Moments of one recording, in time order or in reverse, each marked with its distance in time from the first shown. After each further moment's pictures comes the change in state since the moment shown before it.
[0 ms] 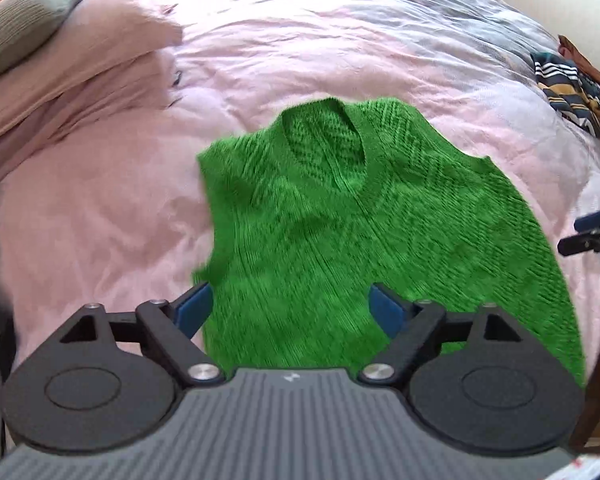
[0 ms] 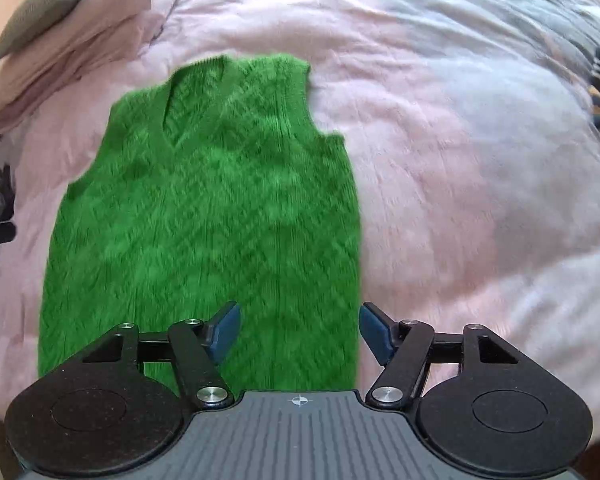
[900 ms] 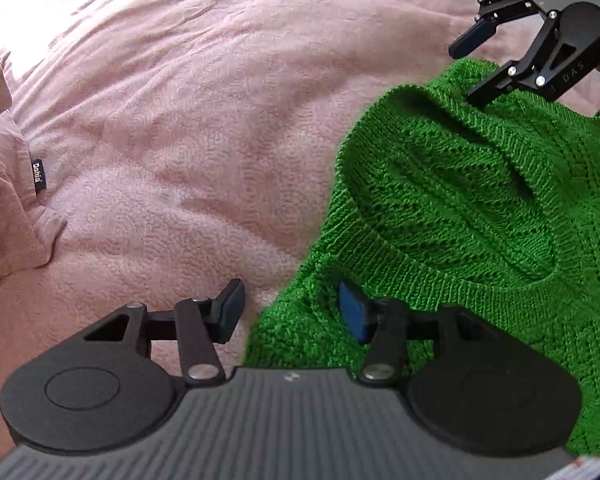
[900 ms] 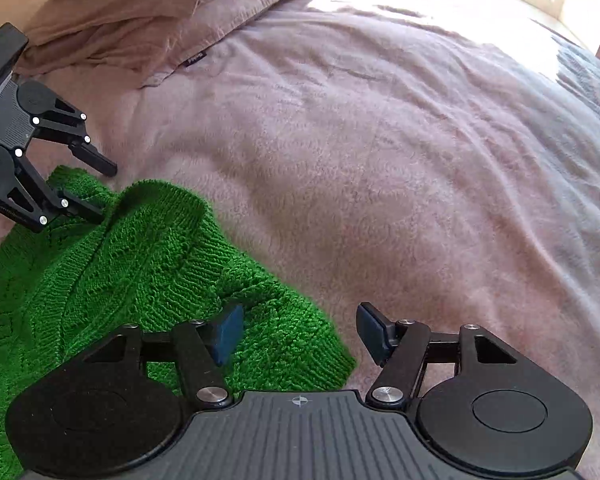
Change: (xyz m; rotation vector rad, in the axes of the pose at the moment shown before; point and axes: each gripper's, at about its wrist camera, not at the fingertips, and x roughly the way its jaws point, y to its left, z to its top) left arm 0.242 0.078 0.124 0.453 0.062 -0.216; right arm 0.190 0.009 0.209 -0.455 -0.068 0.065
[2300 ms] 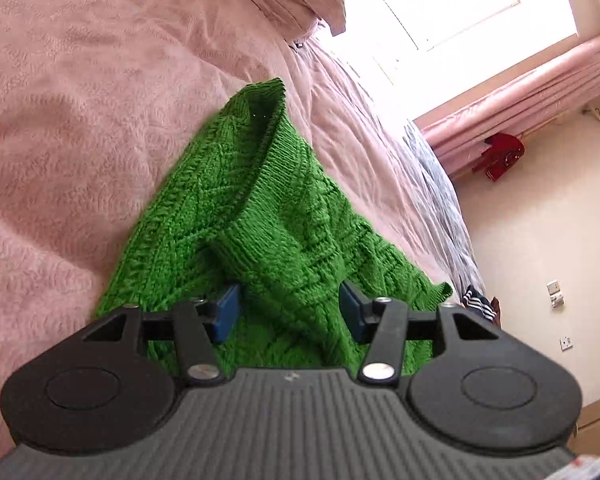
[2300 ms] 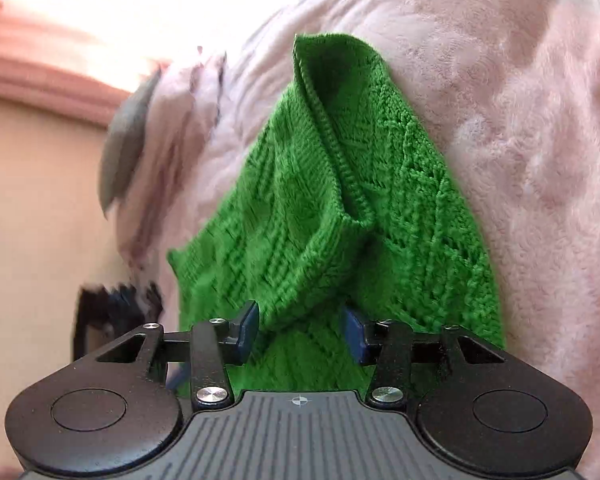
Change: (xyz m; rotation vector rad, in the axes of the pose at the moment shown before) left arm -0.141 -0.253 -0.304 -1.323 -0.625 -0.150; right arm -0.133 0.123 -0.321 0.997 -0.343 0.487
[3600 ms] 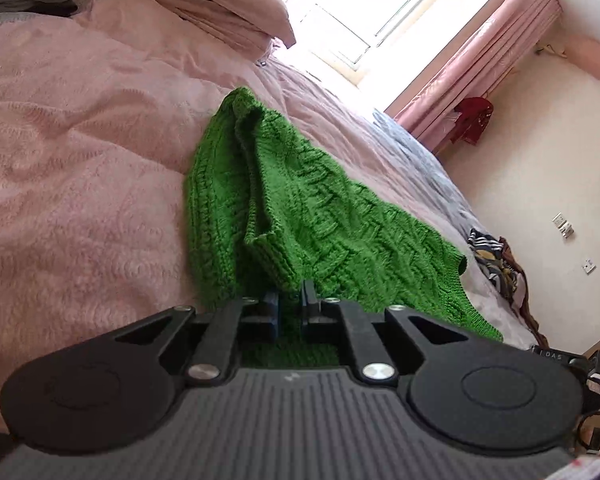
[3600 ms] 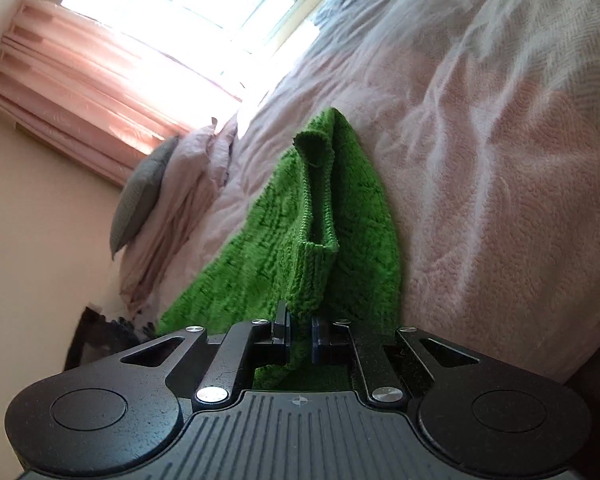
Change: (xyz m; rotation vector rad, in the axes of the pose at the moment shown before) left arm -0.100 0.021 -0.113 0.267 -0.091 0.027; right arm -0.092 -0.006 -0.098 -0.124 -0.198 -0.107
